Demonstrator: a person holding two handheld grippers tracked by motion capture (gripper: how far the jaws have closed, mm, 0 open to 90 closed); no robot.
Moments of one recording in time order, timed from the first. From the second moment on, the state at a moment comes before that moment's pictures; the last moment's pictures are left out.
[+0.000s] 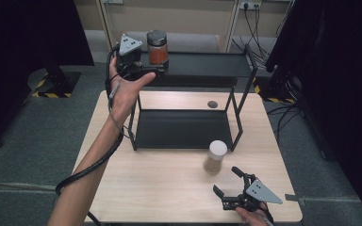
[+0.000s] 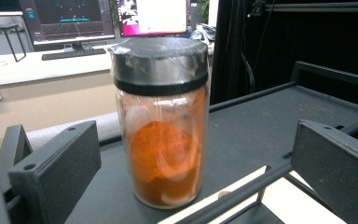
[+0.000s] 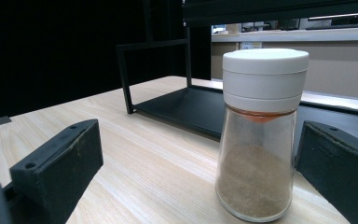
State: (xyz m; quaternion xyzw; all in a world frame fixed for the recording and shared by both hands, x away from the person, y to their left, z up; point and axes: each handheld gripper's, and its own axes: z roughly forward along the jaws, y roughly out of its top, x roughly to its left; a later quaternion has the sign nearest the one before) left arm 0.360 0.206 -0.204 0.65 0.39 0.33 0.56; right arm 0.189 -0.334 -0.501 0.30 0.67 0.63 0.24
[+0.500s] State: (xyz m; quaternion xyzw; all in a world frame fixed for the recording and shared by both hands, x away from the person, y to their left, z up) left arm 0.335 0.214 -0.221 0.66 0.36 0.32 0.58; right arm 0.190 -0.334 -0.502 0.30 0.67 0.64 0.24
